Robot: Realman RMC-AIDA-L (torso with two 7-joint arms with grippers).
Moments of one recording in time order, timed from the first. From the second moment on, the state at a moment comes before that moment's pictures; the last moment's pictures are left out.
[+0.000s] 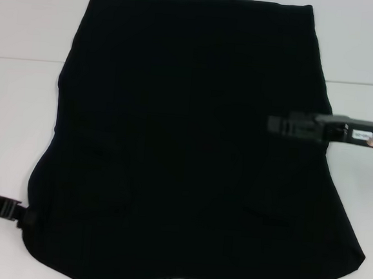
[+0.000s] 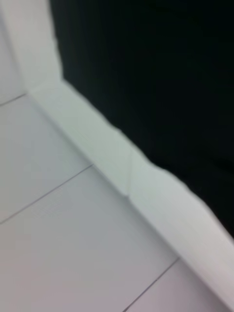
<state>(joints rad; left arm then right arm) -0.55 -2.10 0.53 1.07 2.76 1.65 -2.24 0.70 2.01 -0.60 -0.56 -2.07 -1.37 1.83</state>
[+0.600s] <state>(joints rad) -0.55 -2.09 0.45 1.00 2.61 1.69 -2.17 0.56 1.83 -0.59 -0.58 -2.28 -1.58 2.20</state>
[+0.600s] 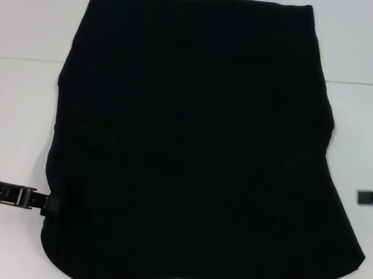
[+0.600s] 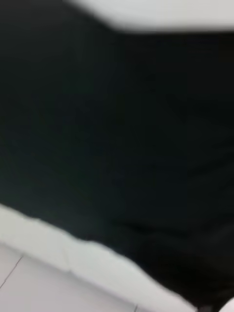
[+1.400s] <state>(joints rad) -0.55 -2.09 0.45 0.98 2.61 1.68 -2.16 0.58 1.87 -0.61 -0.58 -2.47 -1.57 2.19</state>
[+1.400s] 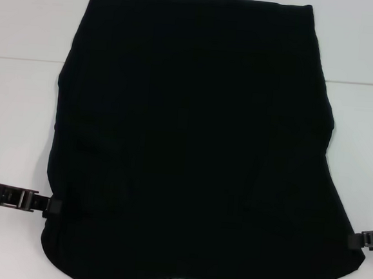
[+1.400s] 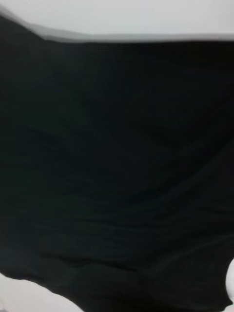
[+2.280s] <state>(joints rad) -0.56 -2.09 0.45 0.98 2.60 1.68 -2.16 0.62 1.92 -0.61 -0.58 -2.52 -1.56 2.20</state>
